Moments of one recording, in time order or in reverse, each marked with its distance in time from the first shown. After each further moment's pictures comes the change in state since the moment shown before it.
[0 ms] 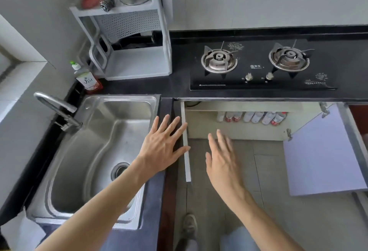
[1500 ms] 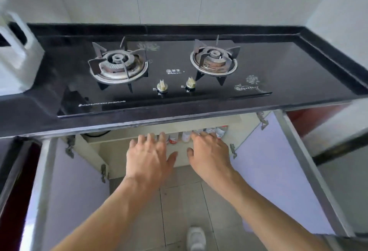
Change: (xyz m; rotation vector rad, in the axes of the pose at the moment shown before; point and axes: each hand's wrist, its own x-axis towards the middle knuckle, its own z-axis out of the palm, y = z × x) left_hand 0.325 0.240 0.098 -0.063 -0.044 -0.182; right_hand 0.215 0.318 0.045 -0.184 -0.051 0.200
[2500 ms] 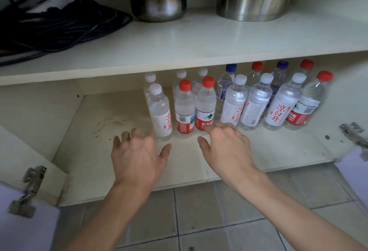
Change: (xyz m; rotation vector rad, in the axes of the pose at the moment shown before) left_hand 0.251 -0.061 0.536 -0.012 0.240 -0.283; right_hand 0.223 0.043 0.531 0.019 0.178 -0.070
